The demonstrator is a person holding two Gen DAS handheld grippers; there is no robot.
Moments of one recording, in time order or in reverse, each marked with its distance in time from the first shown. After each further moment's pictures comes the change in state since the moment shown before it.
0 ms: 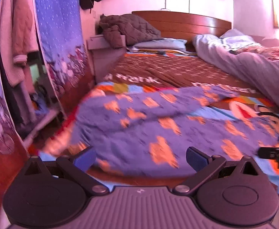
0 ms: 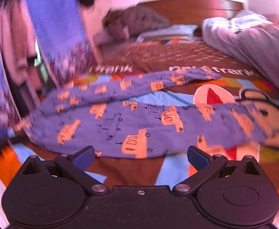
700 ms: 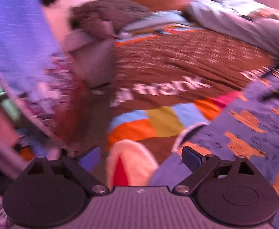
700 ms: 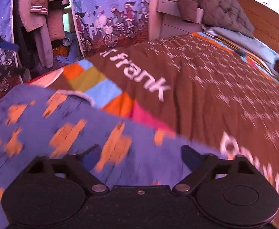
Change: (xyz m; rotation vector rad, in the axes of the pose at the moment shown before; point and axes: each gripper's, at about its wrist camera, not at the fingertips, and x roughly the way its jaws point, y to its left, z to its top) left arm 0.275 0.115 0.161 0.275 0.162 -0.096; right arm 0.307 0.013 0.250 -0.456 0.154 0.274
